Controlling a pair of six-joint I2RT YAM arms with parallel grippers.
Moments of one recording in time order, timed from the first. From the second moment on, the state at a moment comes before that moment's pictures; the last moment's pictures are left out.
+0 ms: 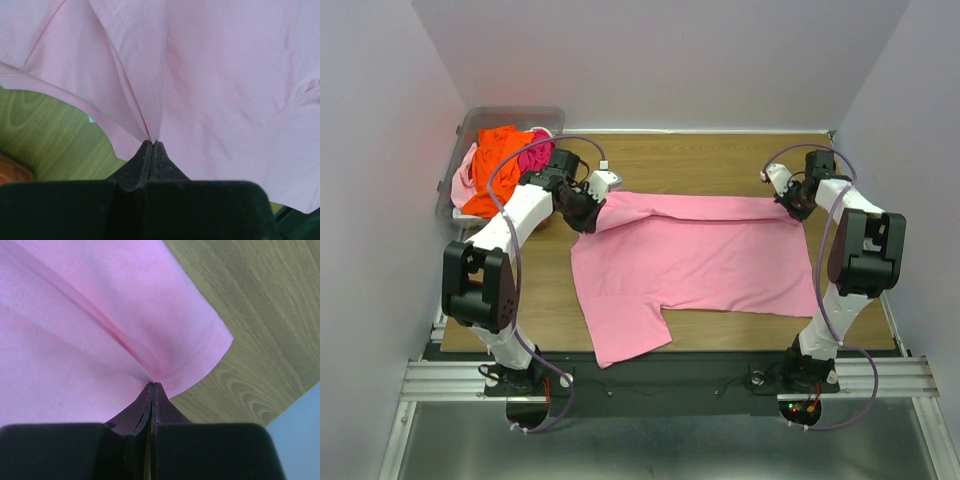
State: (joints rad) left arm -0.28 1.66 1.32 -0.79 0.40 0.51; right arm -0.16 1.89 1.34 -0.54 -0.18 -0.98
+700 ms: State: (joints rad) left arm -0.29 1.54 1.23 -0.88 0.38 0.54; right arm -0.19 1.81 1.27 -0.57 -0.19 -1.04
